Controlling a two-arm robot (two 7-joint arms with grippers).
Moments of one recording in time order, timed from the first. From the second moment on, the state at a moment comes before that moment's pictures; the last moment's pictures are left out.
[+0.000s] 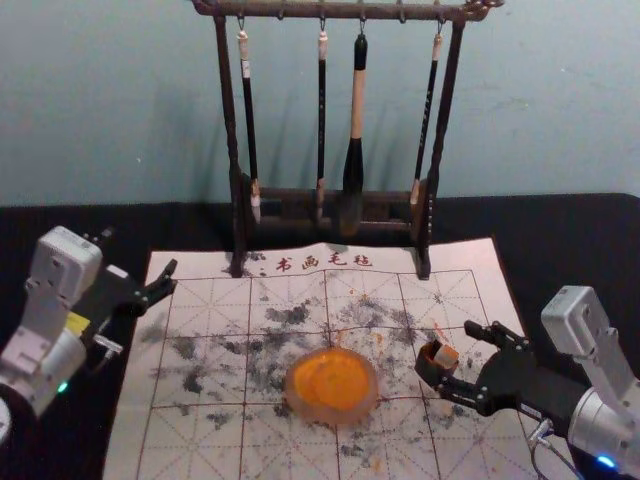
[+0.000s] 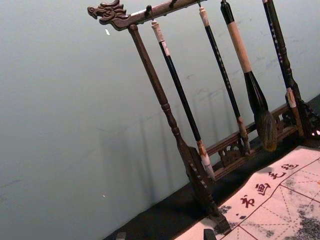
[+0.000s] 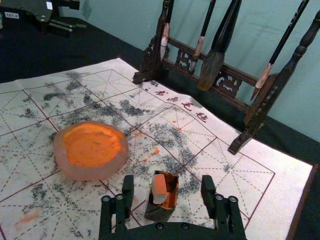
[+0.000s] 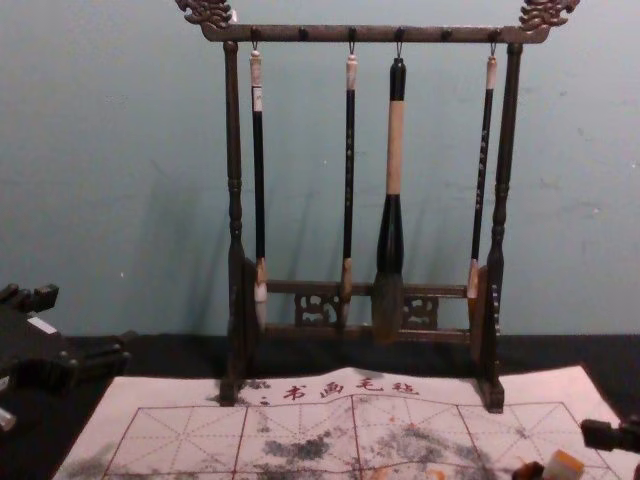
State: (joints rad) left arm -0.20 0.60 0.45 -1.41 -0.25 -0.12 0.03; right arm 0.05 0.61 -0.40 -1.58 0.31 0.02 0.39
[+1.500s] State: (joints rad) left arm -0.20 0.60 0.45 -1.41 -0.25 -0.12 0.03; right arm 0.05 0.61 -0.39 -1.58 0.31 0.02 0.39
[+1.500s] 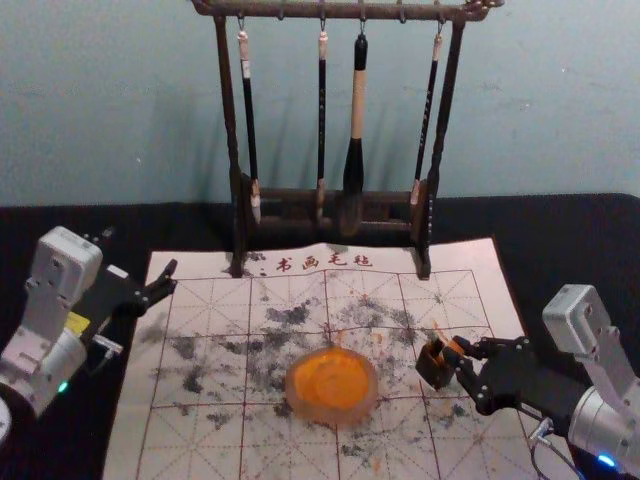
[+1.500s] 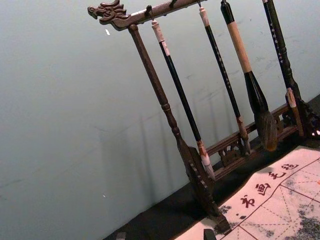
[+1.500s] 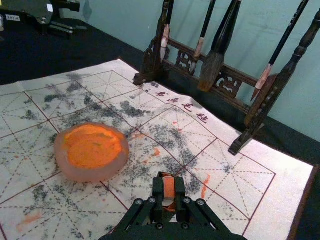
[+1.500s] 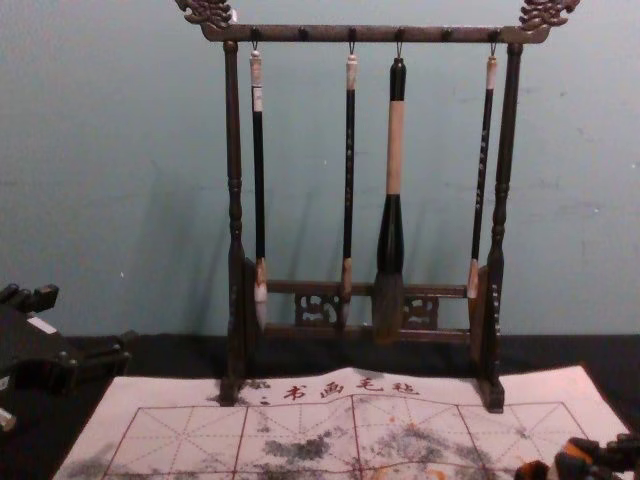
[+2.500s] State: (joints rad) left arm -0.20 0.60 0.45 -1.41 -0.25 -0.12 0.03; right arm 0.02 0.61 -0.28 -1.71 0.29 0.06 0.44
